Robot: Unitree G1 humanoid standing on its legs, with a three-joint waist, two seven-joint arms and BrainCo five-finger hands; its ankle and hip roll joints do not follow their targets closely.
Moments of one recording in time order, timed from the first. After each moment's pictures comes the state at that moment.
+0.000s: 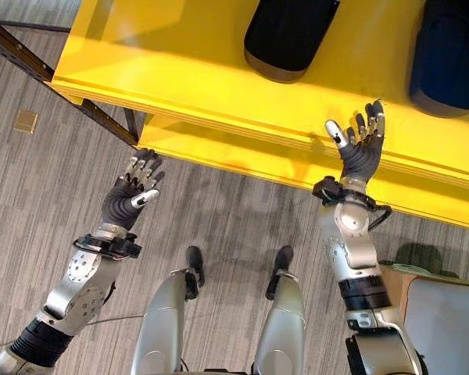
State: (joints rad) left arm -0.13 0.58 -0.26 -0.28 -0.72 -0.27 0.11; right arm -0.25 -0.44 0.07 -0.09 0.61 -0.23 -0.39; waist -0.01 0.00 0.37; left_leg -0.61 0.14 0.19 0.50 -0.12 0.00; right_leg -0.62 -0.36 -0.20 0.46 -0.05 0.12
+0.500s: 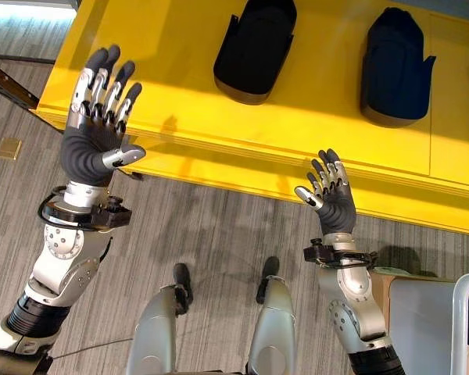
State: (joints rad) left arm -0.41 0.55 -0.25 -0.36 -0.48 -0.33 0.20; right arm 0.03 -0.43 0.10 -0.24 0.65 -0.22 -0.16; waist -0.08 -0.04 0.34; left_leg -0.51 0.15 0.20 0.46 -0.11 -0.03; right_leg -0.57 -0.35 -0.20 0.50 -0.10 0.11
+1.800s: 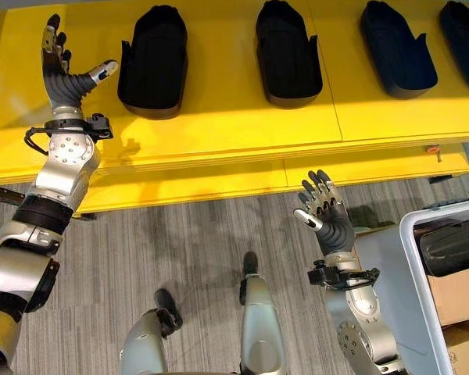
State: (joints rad) left arm -1.03 0.64 -0.38 0.70 -0.37 -0.28 0.52; right arm 0.15 -0.49 0.12 -0.29 0.75 -0.22 -0.06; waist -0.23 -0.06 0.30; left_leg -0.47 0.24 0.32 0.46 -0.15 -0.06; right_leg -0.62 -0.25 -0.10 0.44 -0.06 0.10
